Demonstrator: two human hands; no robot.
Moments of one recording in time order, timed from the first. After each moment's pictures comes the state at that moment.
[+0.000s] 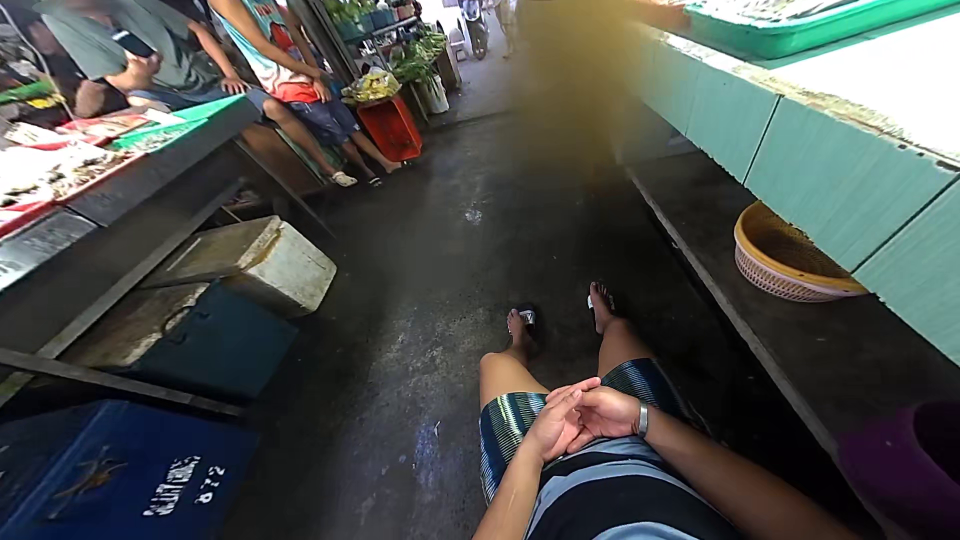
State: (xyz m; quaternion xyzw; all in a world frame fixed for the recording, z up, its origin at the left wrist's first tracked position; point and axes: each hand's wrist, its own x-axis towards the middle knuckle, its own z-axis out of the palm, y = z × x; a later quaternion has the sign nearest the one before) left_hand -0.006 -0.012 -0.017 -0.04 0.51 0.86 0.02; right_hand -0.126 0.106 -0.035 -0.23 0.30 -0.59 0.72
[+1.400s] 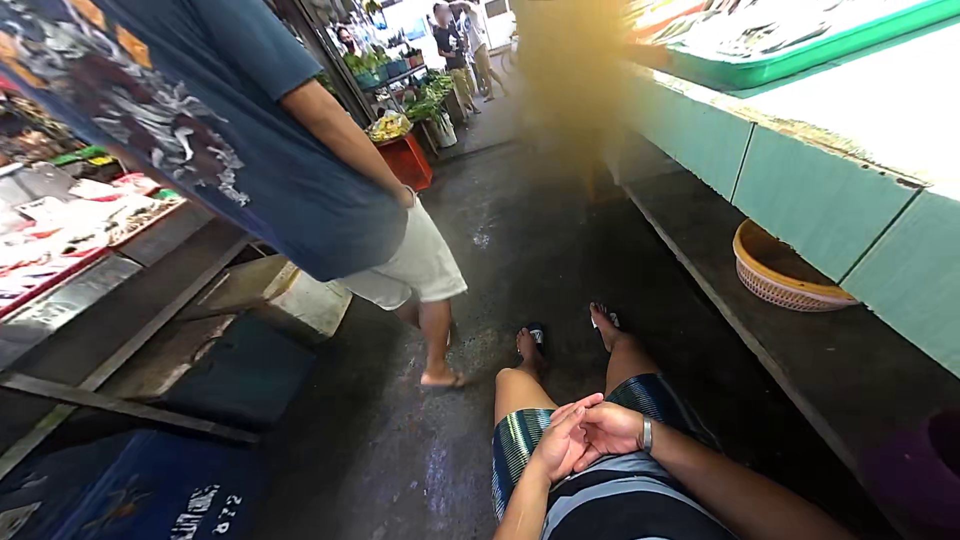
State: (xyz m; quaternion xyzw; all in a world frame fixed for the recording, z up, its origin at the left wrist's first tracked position) left_hand -0.004 -0.018 -0.024 -0.04 0.49 0.87 0.04; right_hand -0.125 0.104 -0.032 -0.22 0.32 -0.58 0.72
